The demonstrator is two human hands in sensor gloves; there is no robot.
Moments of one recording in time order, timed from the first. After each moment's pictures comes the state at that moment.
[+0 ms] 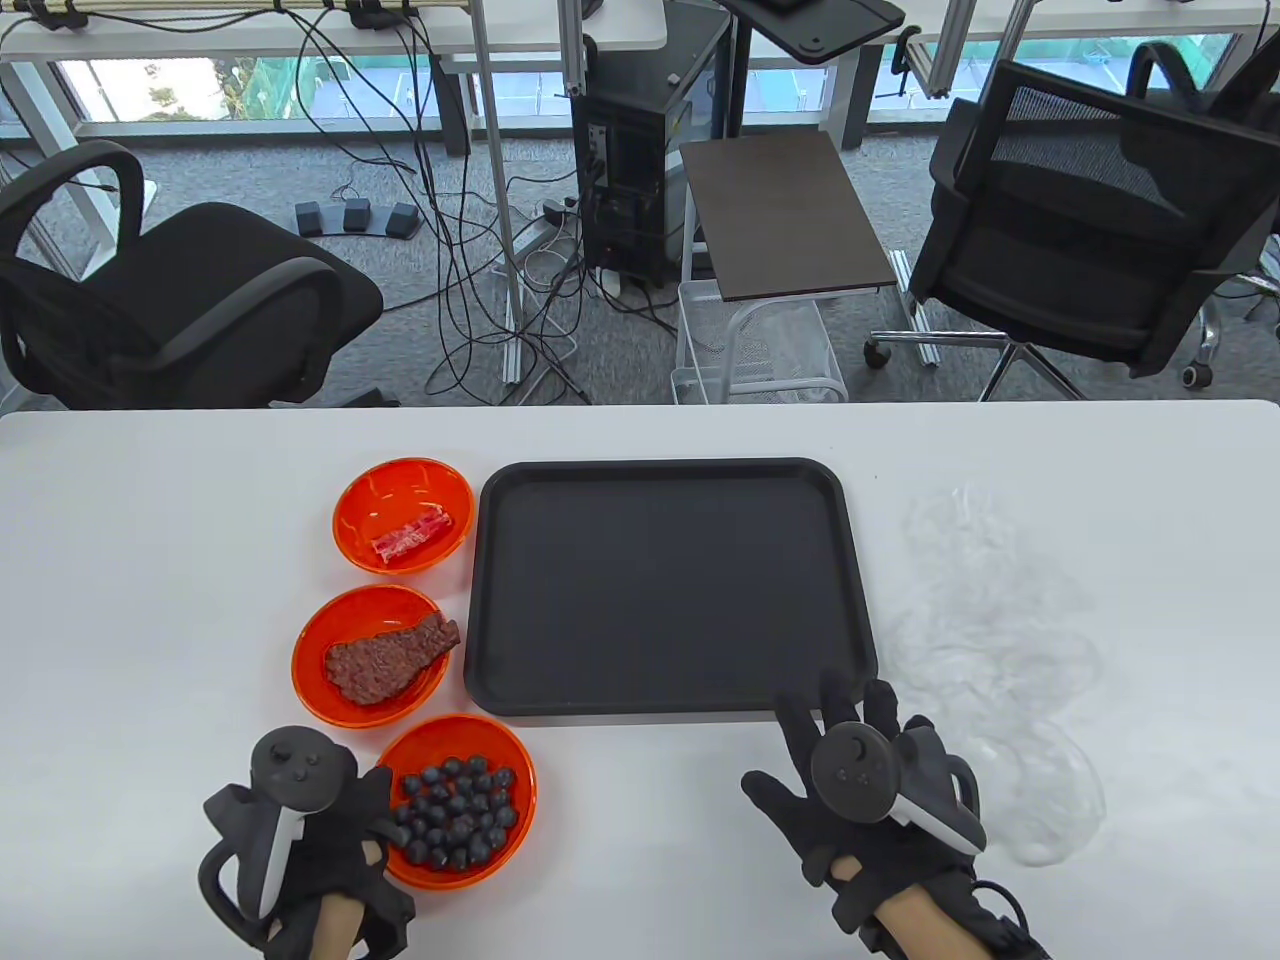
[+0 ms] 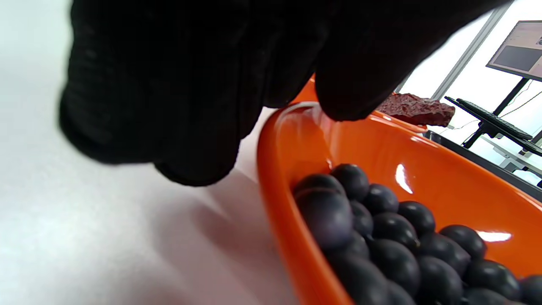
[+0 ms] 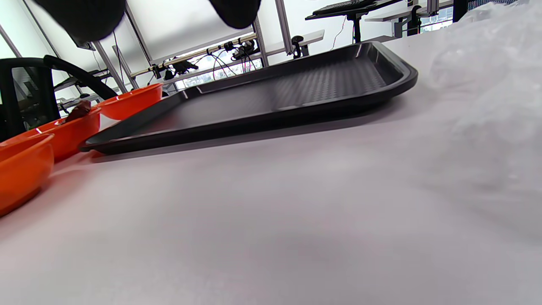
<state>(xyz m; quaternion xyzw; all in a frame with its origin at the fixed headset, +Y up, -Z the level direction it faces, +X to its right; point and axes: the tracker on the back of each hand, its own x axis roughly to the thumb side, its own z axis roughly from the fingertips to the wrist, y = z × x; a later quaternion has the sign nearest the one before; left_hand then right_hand) -0.293 -0.730 -0.217 -0.08 0.27 0.21 0.94 0.165 -0.719 -0.235 0.12 0.13 0.97 0.13</state>
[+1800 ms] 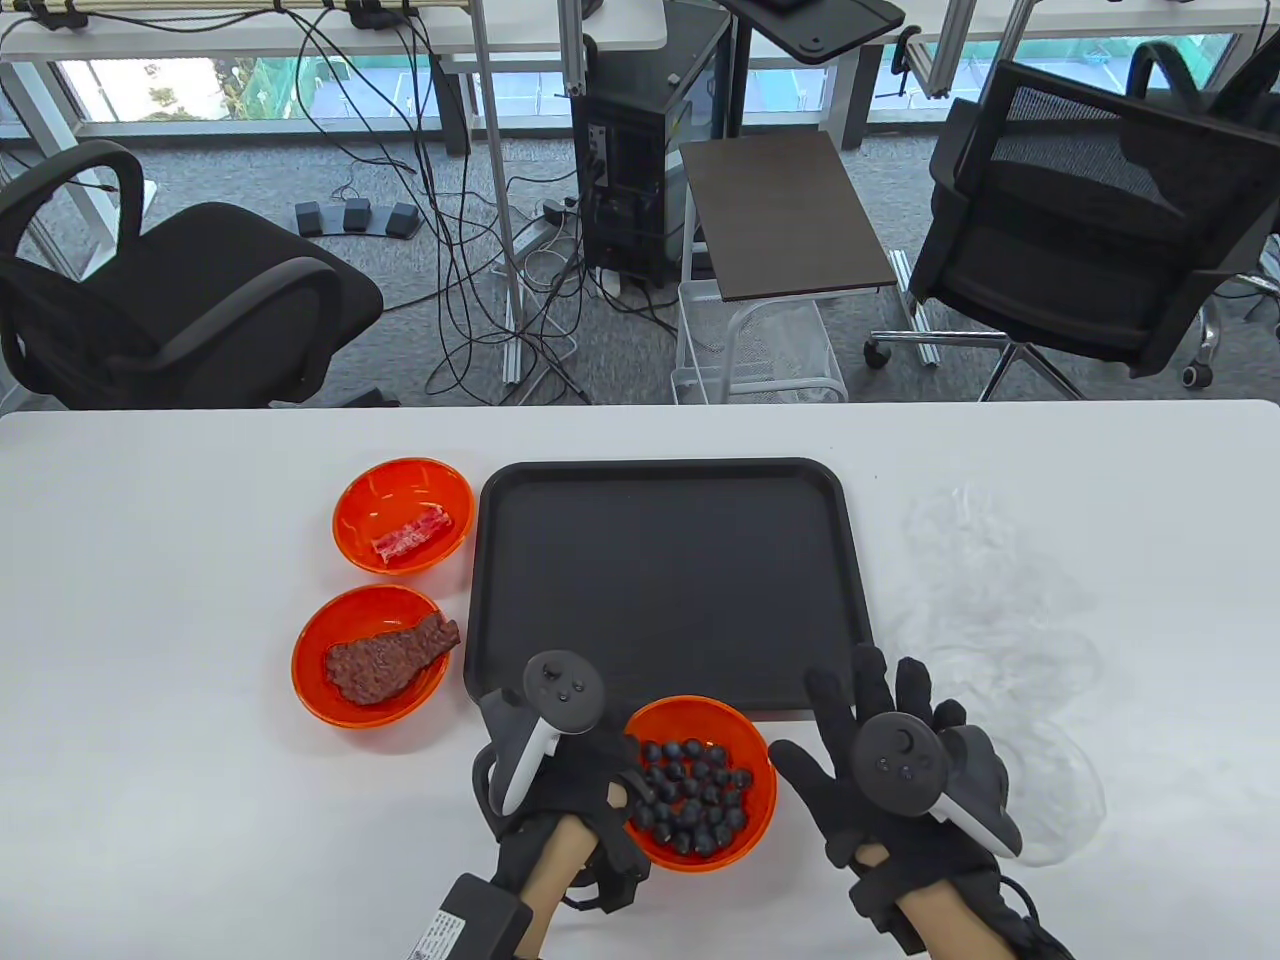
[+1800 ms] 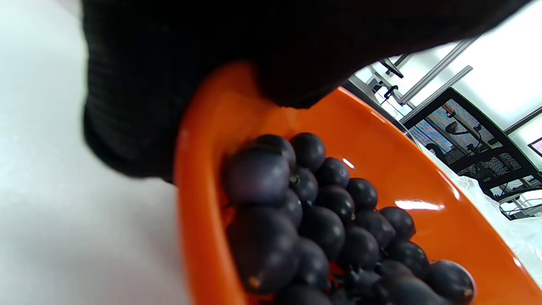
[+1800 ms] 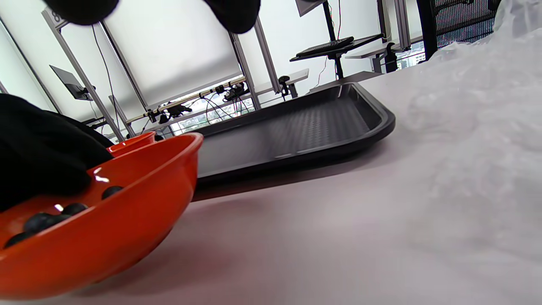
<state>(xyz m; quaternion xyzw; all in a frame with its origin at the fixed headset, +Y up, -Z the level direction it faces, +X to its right) -0.099 -0.730 -0.279 -0.18 0.08 0.29 0.93 0.186 -0.701 -0.235 0.09 0.07 0.98 0.18</state>
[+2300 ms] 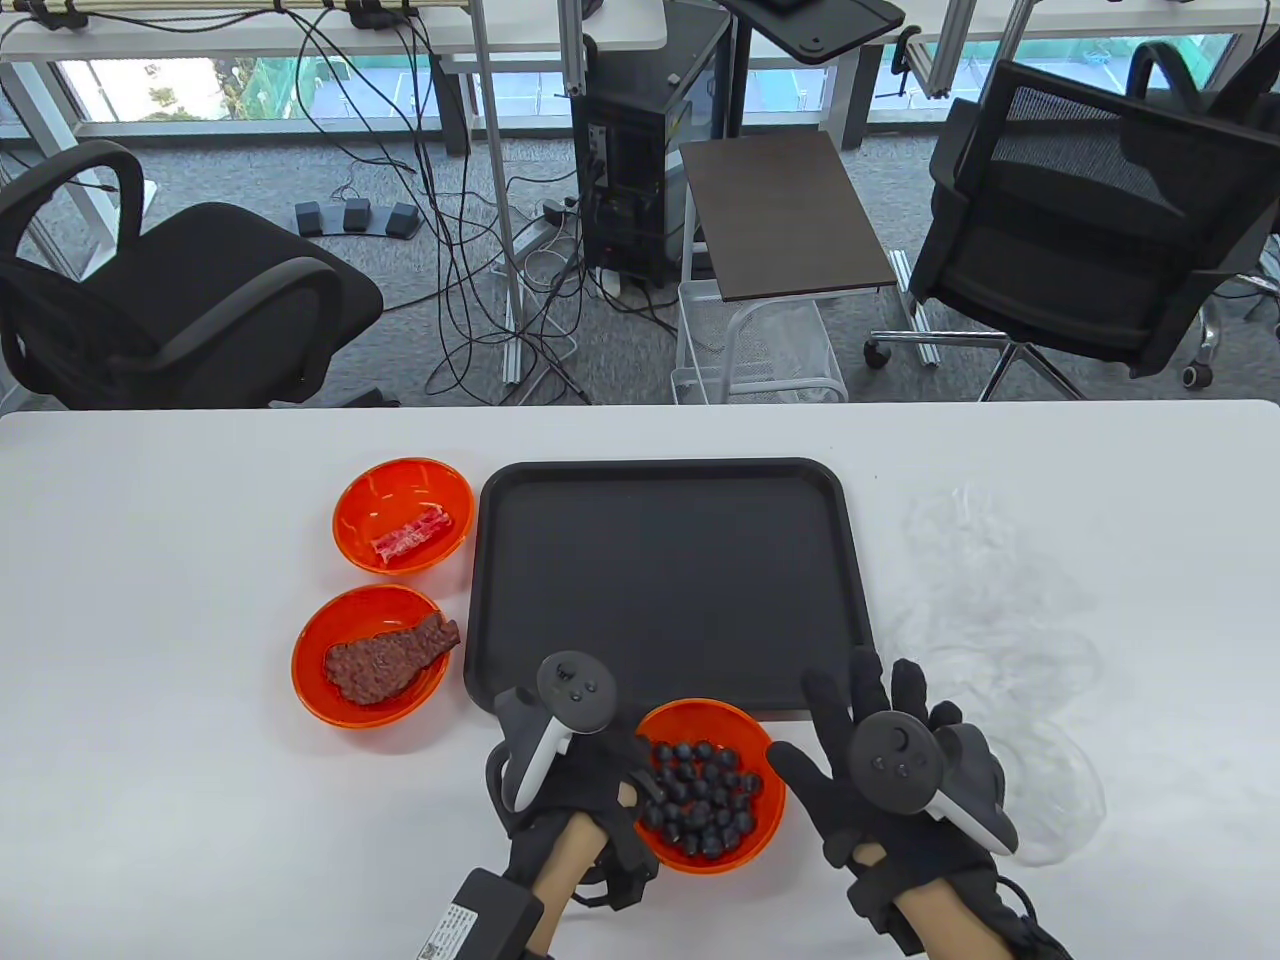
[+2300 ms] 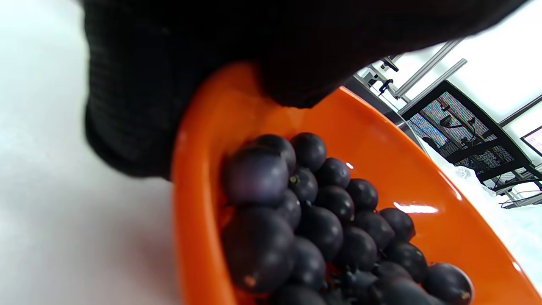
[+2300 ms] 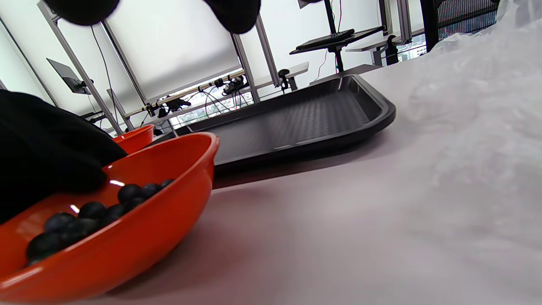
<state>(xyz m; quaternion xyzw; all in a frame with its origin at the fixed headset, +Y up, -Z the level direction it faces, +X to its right) -0.092 -0.736 -0.280 -0.19 0.06 0.29 0.94 0.184 -0.702 -0.236 0.10 0.08 0.98 0.17</state>
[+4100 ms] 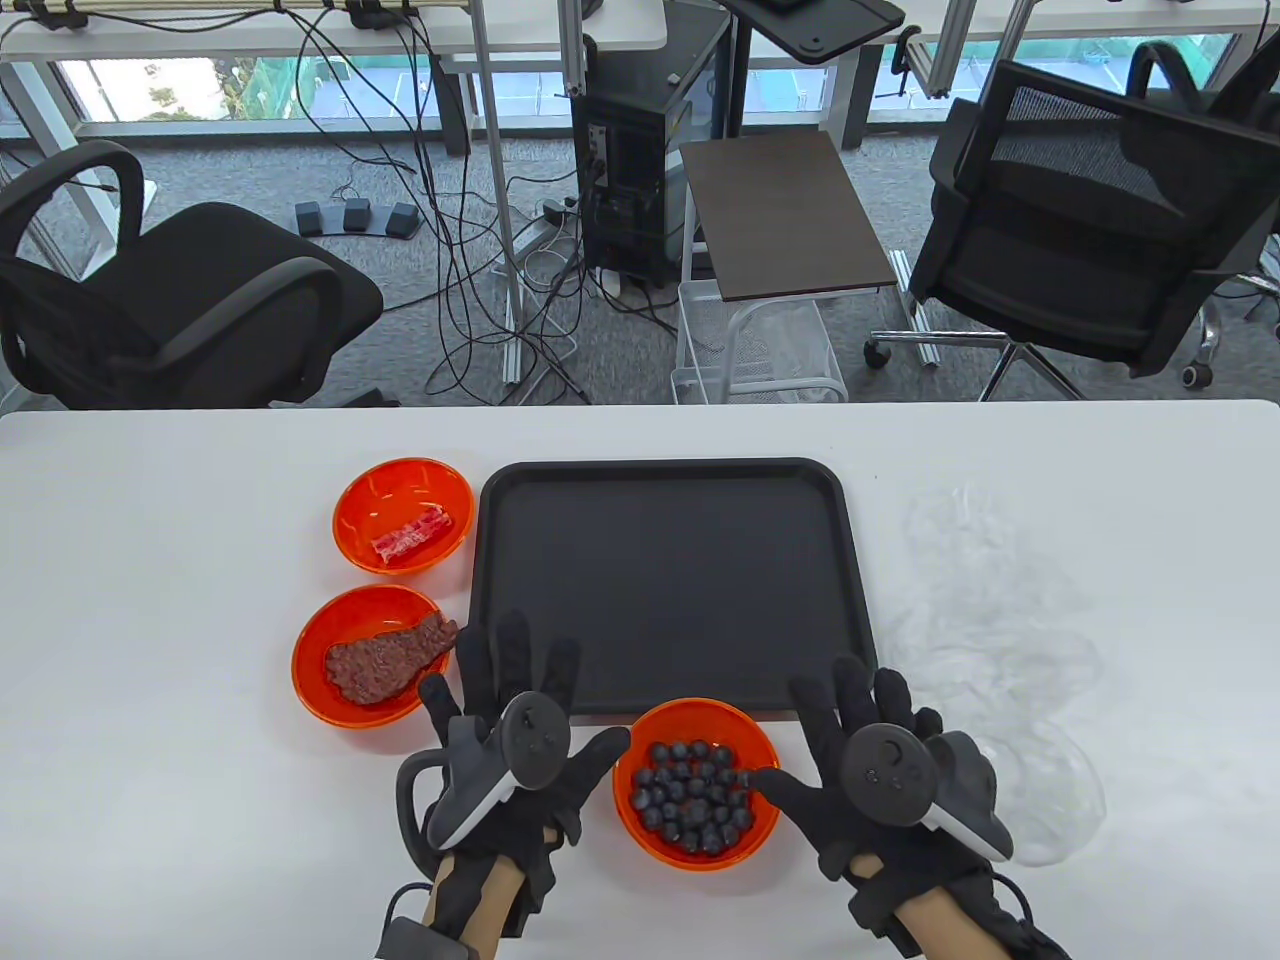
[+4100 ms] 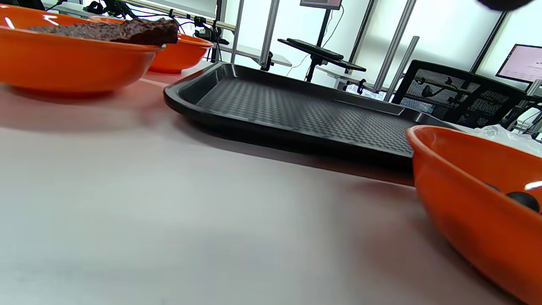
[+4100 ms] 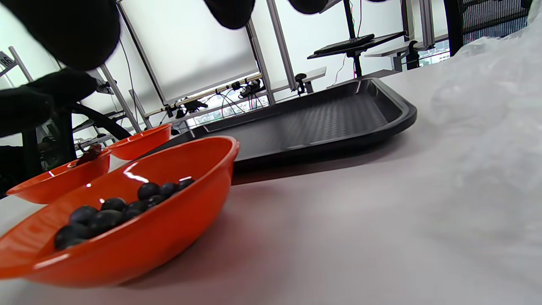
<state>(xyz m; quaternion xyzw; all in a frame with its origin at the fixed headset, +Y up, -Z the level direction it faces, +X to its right) -0.145 -0.713 -0.252 -0.10 0.00 0.10 0.99 0.178 -0.706 -0.232 0.13 0.07 0.98 0.17</state>
